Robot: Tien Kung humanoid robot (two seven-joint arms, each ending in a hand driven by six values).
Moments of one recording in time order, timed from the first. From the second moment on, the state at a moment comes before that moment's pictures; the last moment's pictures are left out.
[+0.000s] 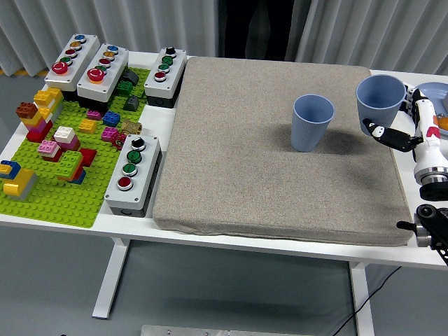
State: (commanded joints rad) left arm -0.13 0.10 -0.87 -0.18 0.58 -0.02 0.24; right arm 0.47 -0.35 0.87 1.20 -1.11 -0.65 0.16
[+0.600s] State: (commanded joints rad) left arm -0.13 0.10 -0.87 -0.18 0.59 -0.02 0.24; right arm 0.51 -0.38 0.84 1.18 -1.24 -0.65 0.13
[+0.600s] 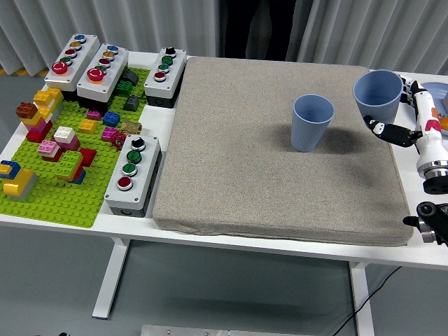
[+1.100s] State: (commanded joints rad) left arm -0.13 0.10 -0.87 -0.18 0.59 -0.02 0.24; right arm 0.55 -0.39 0.80 1.13 -1.30 -0.65 0.10
